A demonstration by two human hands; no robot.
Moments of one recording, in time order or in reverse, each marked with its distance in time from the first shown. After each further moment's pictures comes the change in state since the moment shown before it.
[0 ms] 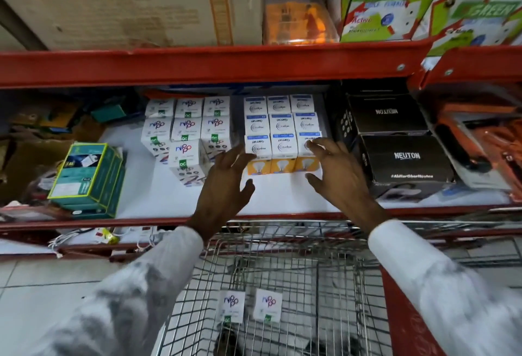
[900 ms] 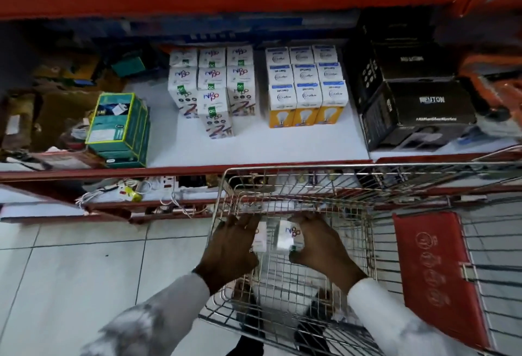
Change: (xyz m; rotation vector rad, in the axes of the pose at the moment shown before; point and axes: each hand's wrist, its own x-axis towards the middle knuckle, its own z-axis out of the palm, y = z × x) left_hand -0.202 -0.027 0.022 0.256 -0.596 -0.021; right_hand -0.191 -0.102 0.097 0.233 -0.543 0.123
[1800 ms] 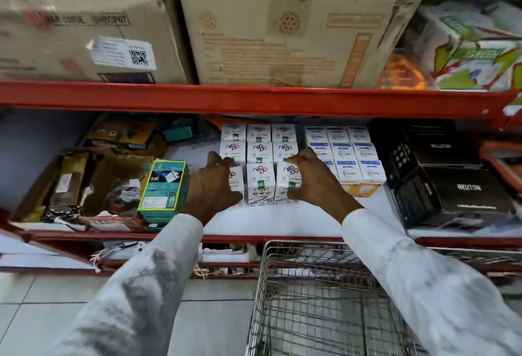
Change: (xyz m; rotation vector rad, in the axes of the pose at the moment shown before) left_hand 0.090 -0.157 -0.201 -0.068 0.439 -0.258; right_hand 0.179 -0.140 -0.176 -0.056 0.334 -0.163
